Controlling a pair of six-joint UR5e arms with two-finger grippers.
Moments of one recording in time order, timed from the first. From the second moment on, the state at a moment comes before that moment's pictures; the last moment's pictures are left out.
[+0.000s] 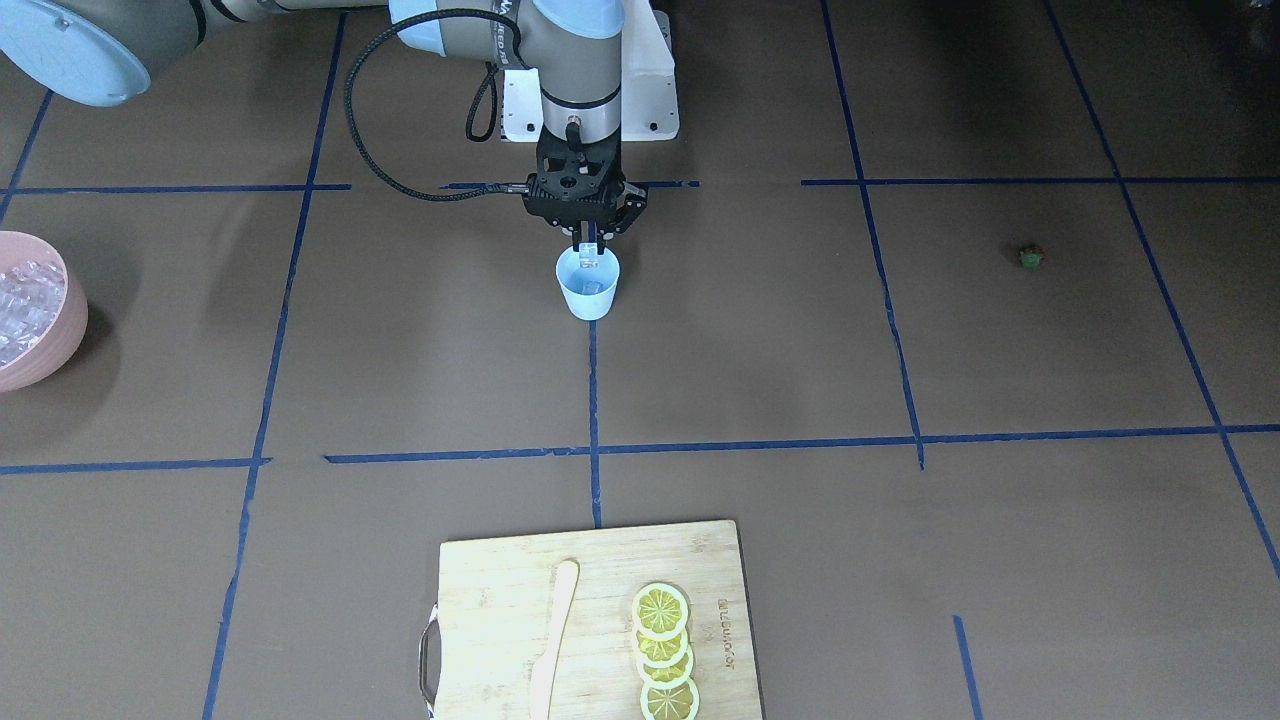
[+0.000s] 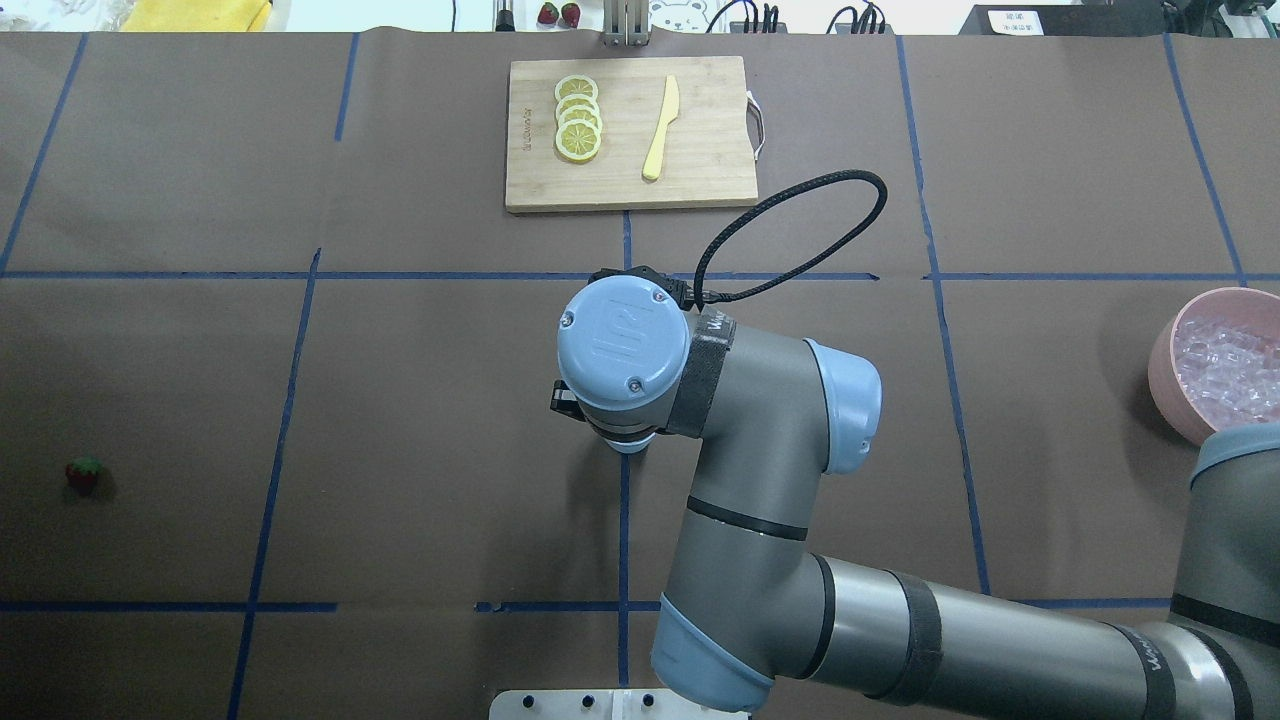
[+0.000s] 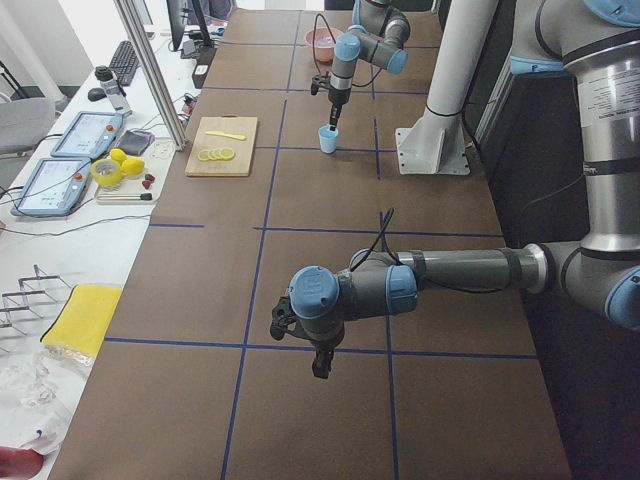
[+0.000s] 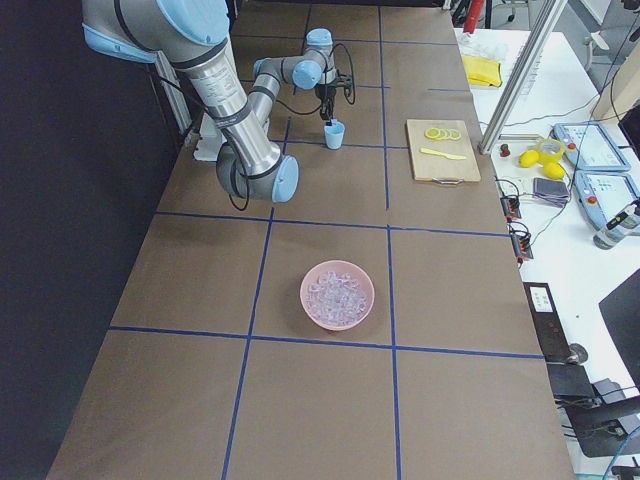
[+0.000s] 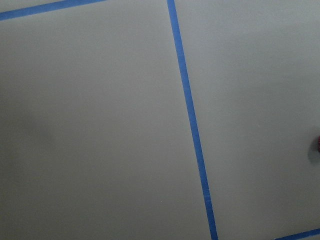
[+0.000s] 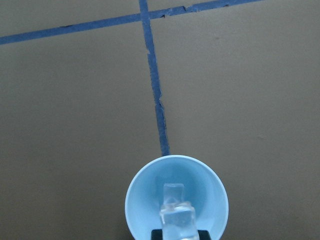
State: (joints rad) left arm -1.60 -1.35 -1.74 -1.46 -2.40 0.35; right arm 0.39 -0.76 1.72 -1.75 1.71 1.46
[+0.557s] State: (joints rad) left arm -1.60 -1.35 -1.73 -1.46 -2.41 0.35; right arm 0.40 -0.77 1.75 -1.75 1.72 1.44
